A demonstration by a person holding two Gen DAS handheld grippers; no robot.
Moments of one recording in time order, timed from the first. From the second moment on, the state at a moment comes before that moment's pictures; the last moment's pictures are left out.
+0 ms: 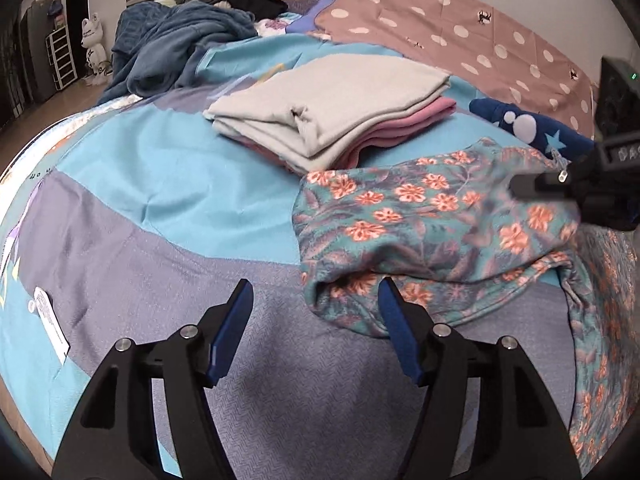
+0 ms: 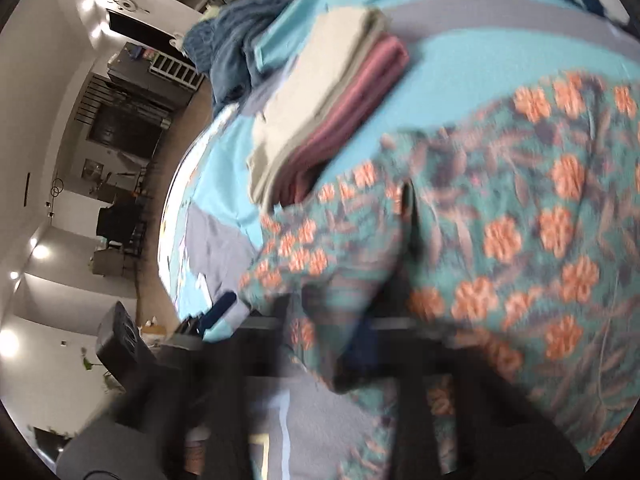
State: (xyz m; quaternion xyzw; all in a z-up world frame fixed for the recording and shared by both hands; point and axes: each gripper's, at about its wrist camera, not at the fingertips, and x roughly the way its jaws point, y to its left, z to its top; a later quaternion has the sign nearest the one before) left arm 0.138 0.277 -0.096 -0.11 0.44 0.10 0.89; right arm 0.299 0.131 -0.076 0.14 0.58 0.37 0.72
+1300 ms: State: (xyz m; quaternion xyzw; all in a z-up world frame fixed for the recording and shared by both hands) left arm 0.172 0.126 -0.068 0.04 0.42 -0.01 0.91; right arm 0.231 -0.287 -0.041 0.27 0.42 0.13 0.86
